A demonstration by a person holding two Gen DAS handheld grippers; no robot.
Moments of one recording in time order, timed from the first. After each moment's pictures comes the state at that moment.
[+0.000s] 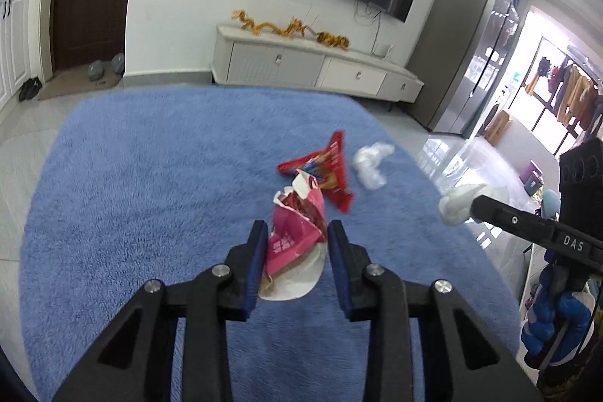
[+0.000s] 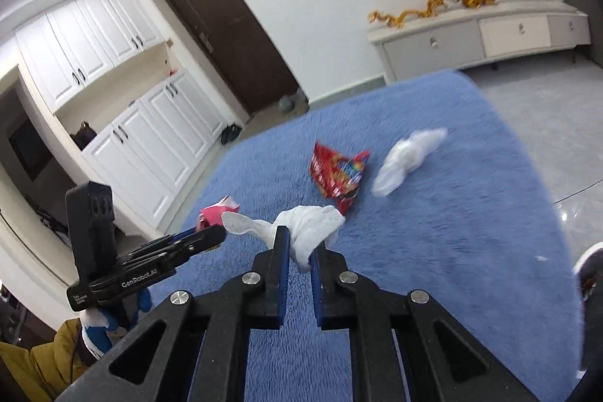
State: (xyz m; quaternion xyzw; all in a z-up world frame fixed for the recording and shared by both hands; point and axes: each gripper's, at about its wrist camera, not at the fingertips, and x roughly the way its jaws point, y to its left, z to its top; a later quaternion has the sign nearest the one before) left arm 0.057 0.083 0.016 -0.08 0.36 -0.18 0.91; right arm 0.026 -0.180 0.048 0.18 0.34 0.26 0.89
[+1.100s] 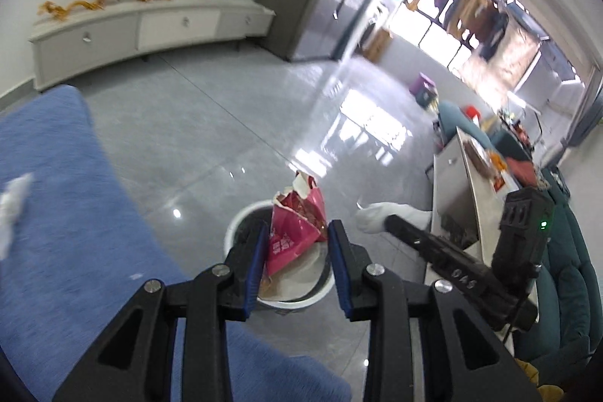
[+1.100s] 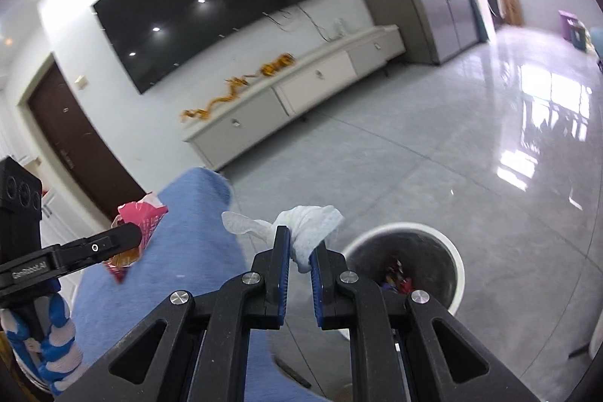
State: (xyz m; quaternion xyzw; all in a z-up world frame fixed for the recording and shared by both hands) left arm 0.060 -0.310 0.039 -0.01 0.43 -0.43 0.79; right arm -0.076 -0.468 0.010 0.27 0.29 -0.07 0.92
